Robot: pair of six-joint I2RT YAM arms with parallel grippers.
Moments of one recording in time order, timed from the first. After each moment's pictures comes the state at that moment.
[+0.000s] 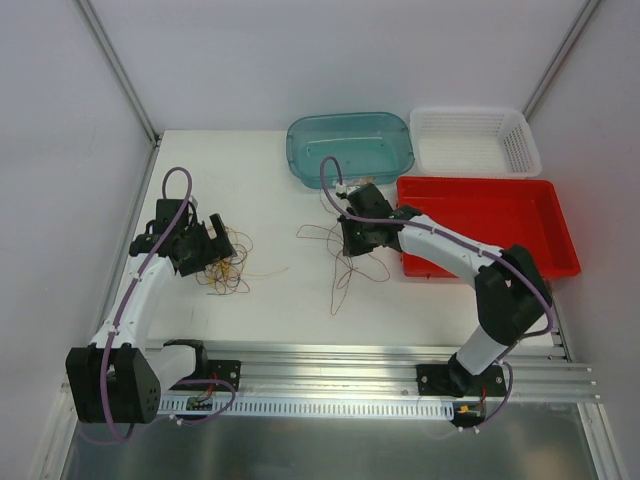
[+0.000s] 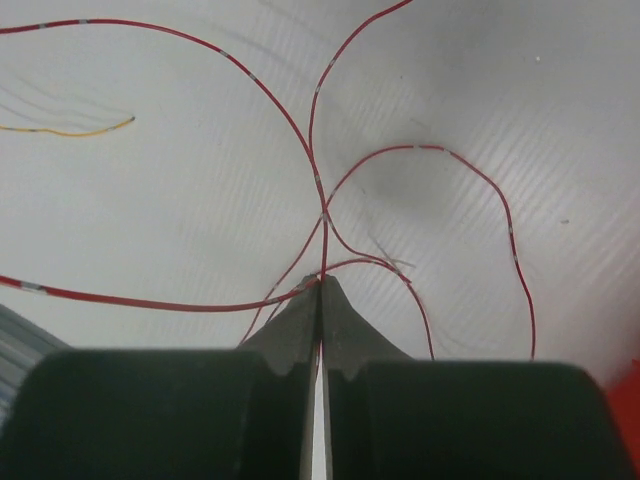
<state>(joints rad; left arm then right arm) 0.01 1.09 0.82 -0.72 0.15 -0.41 0.70 1.62 1.18 -0.52 -0.07 0.32</state>
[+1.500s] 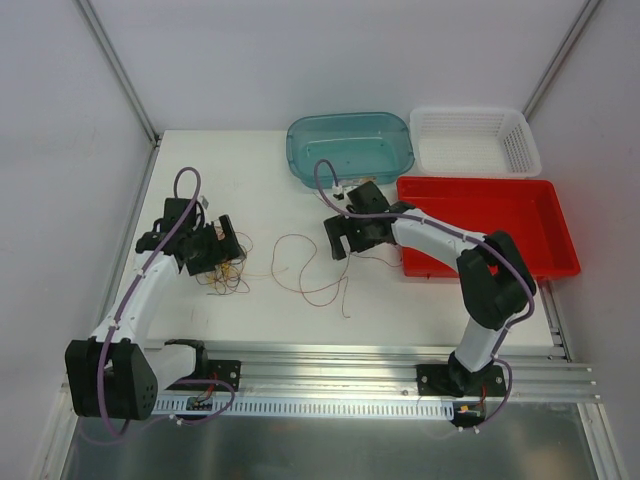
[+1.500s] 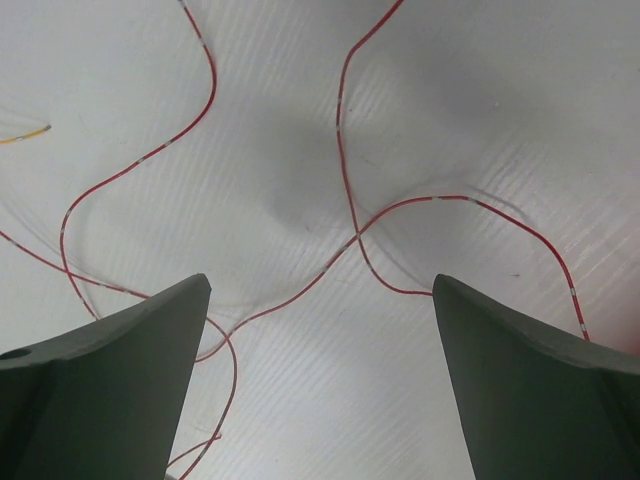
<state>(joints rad) -0.03 1.11 0.82 -0.71 0.20 -0.41 0.66 1.76 1.21 -0.46 -0.10 0.17</state>
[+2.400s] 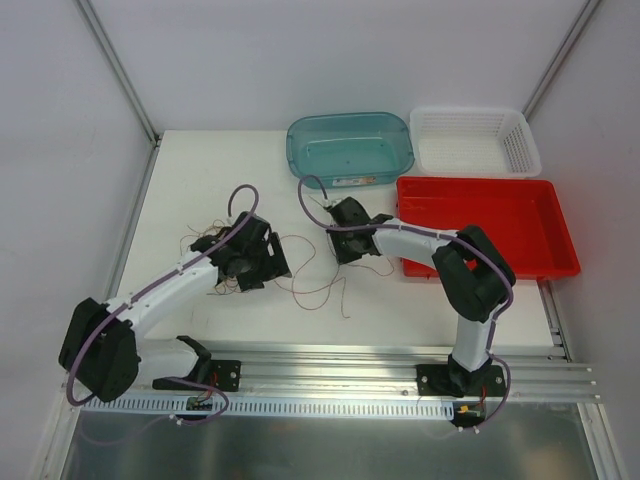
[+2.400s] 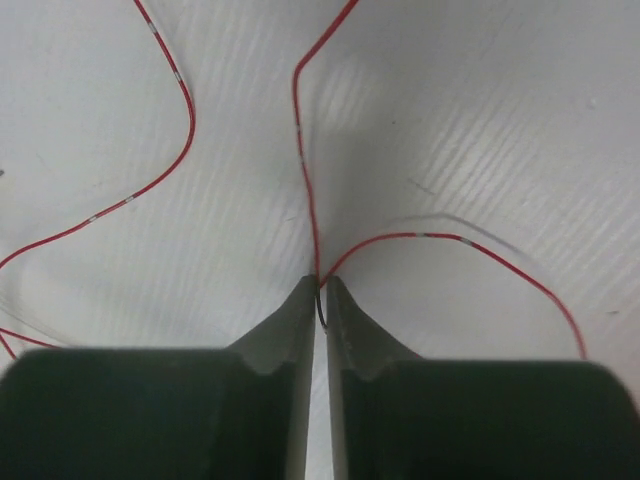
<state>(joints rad) -0.56 1.20 0.80 -0.65 0.01 -0.87 0.74 1.87 1.18 -0.36 0.03 0.30</state>
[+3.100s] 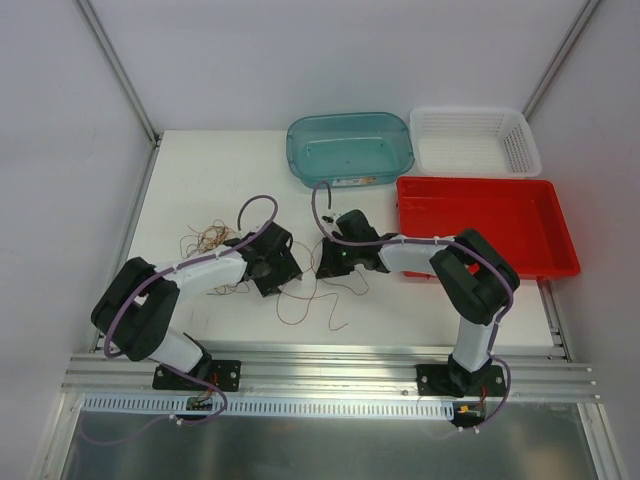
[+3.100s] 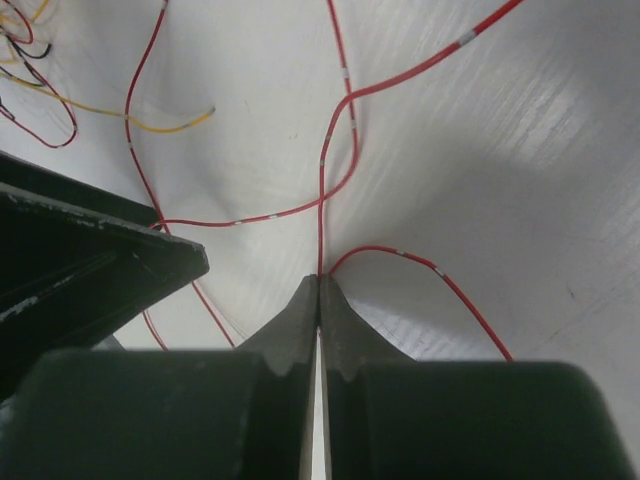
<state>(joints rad) -0.63 1.48 0.76 -0.43 -0.05 -1.13 0.75 1.85 0.98 0.00 -0.34 0.51</state>
